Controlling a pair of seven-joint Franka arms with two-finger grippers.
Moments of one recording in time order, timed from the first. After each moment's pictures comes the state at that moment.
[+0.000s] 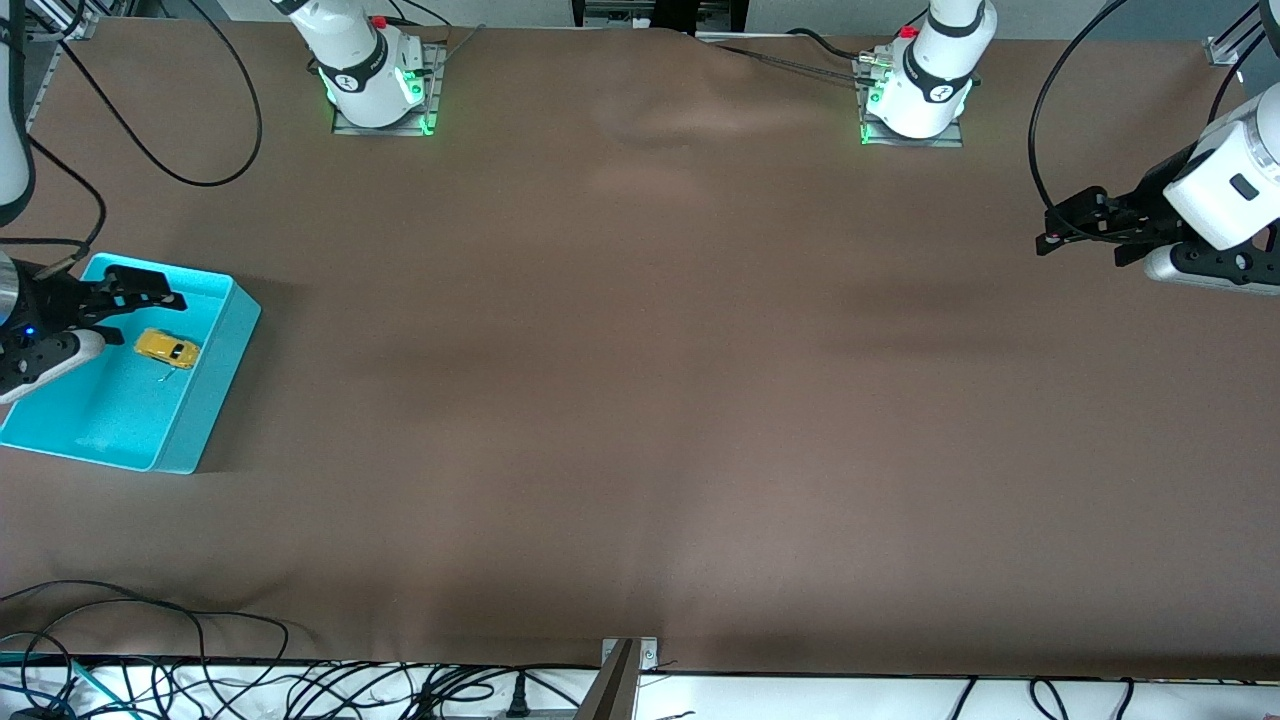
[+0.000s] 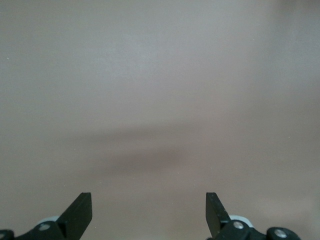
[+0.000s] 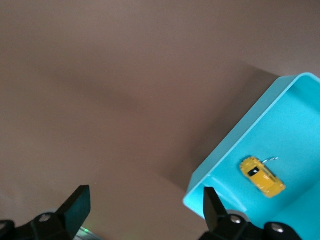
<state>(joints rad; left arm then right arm) 0.07 0.01 -0.09 -1.65 -0.12 1.57 0.05 -0.34 0.31 0.27 -1.48 0.02 1.56 -0.45</state>
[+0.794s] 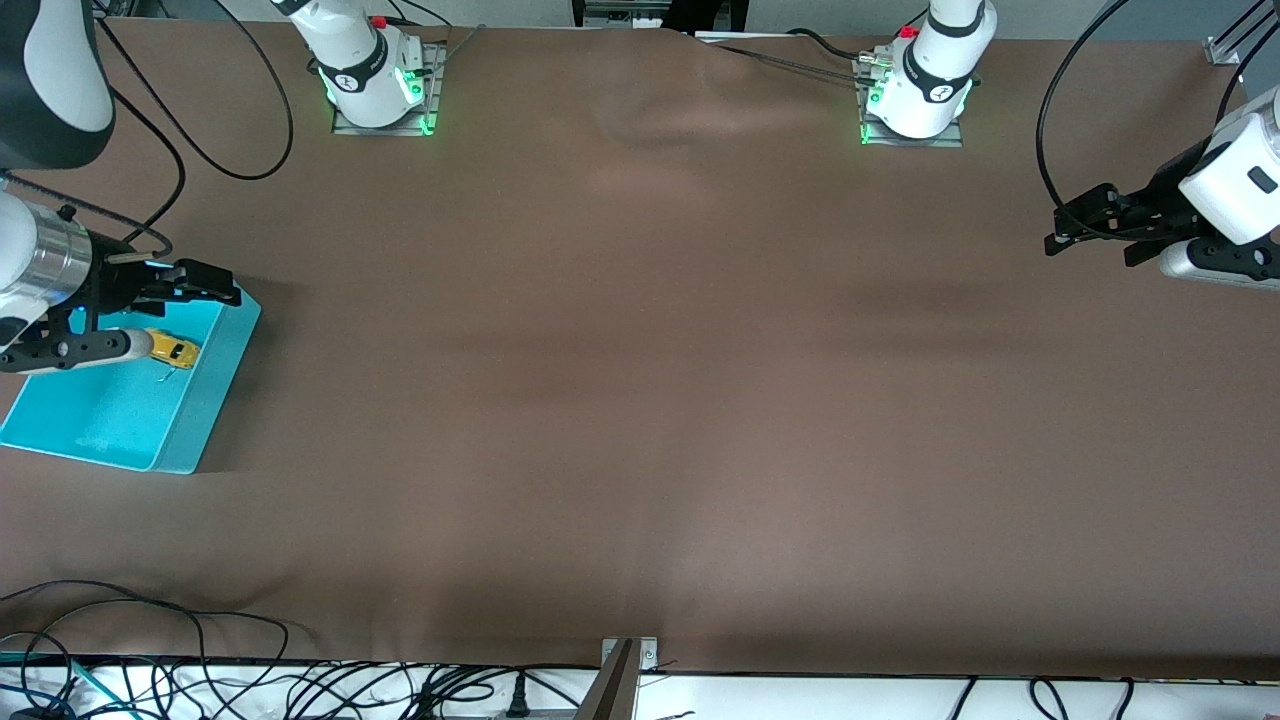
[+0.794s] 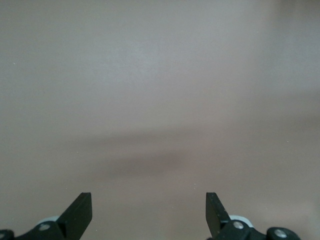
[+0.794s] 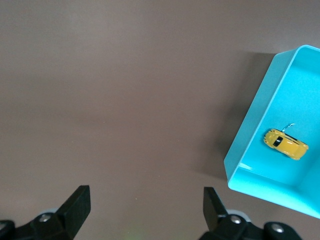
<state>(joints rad) 0.08 0.01 -0.09 -1.63 -0.12 1.57 0.05 -0.33 0.24 0.42 -1.48 -0.04 1.54 -0.05</state>
